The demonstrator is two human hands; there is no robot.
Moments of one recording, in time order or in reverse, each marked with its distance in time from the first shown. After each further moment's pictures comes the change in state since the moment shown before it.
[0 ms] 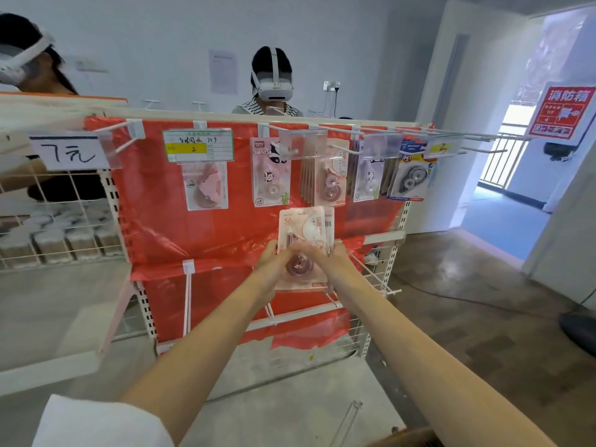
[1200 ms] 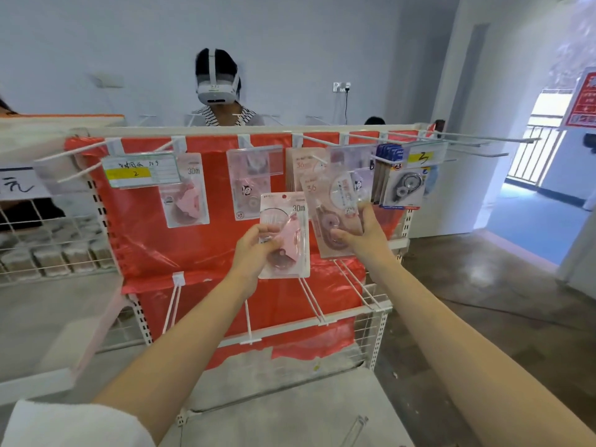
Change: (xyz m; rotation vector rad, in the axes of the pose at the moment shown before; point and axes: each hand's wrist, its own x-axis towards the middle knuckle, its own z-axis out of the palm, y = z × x) left_hand 0.026 0.037 0.042 0.150 0.223 0.184; right_hand 0.059 -0.030 -0.107 -0.218 0.154 -0.348
